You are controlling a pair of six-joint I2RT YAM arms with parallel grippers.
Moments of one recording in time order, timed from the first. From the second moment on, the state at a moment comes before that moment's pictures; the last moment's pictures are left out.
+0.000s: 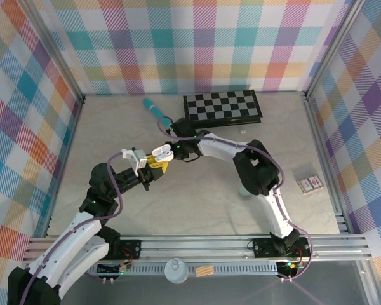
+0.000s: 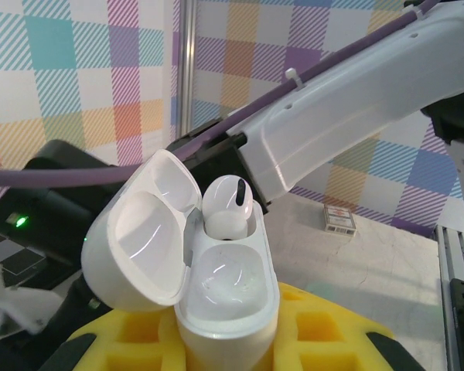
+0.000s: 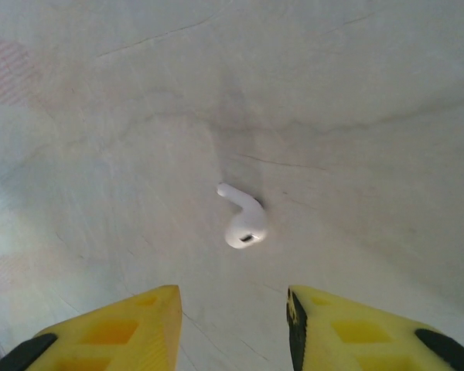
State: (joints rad) left arm -0.40 0.68 0.41 0.31 0.61 -0.10; right arm 0.78 2.23 1.70 -0.36 -0.37 0.63
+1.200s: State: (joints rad) left arm -0.40 0.69 0.41 0.28 0.62 -0.08; right arm 0.79 2.43 1.92 -0.43 -0.41 0.78
